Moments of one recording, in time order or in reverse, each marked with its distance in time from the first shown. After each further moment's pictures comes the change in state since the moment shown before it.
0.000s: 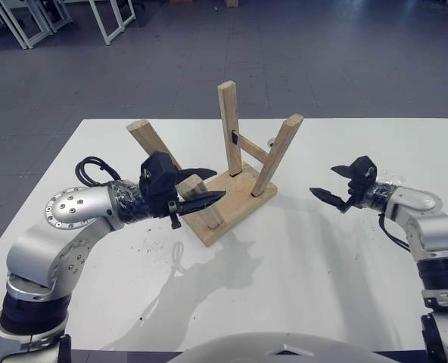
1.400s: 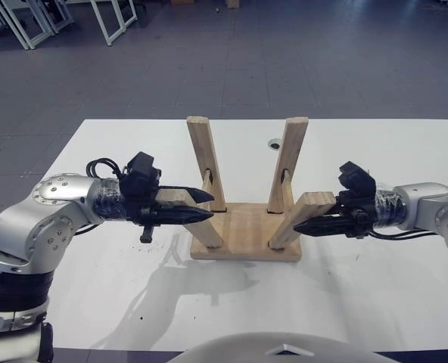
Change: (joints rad) left arm -0.087 0.148 -0.010 0.237 -0.289 0.126 -0.371; right arm -0.050 -0.184 -0.025 -0.444 0.794 0.835 0.274
